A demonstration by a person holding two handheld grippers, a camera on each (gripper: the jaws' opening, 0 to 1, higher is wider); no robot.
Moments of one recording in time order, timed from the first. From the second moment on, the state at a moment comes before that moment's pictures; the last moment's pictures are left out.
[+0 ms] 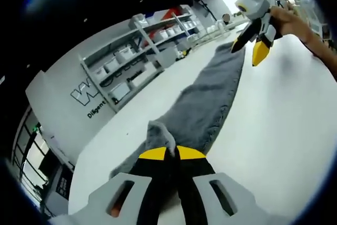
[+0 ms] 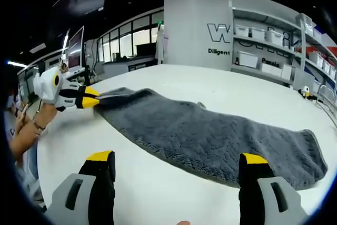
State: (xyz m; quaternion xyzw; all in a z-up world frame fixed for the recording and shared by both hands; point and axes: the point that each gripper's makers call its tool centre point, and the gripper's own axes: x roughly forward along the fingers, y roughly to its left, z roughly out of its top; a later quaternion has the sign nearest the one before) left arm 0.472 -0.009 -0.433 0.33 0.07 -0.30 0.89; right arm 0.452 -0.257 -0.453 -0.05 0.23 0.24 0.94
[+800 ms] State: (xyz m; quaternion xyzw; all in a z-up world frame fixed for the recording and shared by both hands) left arm 0.432 0.069 -0.382 0.35 -0.01 -0.21 0.91; right arm 0.451 -0.256 -0.456 -0.06 0.24 0.25 0.94
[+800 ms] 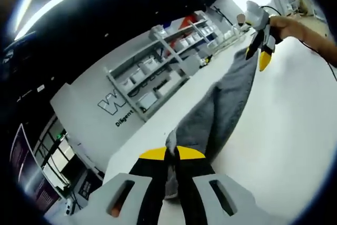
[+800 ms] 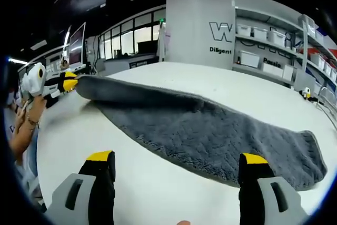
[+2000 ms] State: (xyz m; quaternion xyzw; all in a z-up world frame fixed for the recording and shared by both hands) left arm 0.408 0.152 -0.442 0.32 0.10 -0.19 0.92; right arm 0.444 -0.246 -0.454 -0.08 0.23 0.27 0.93
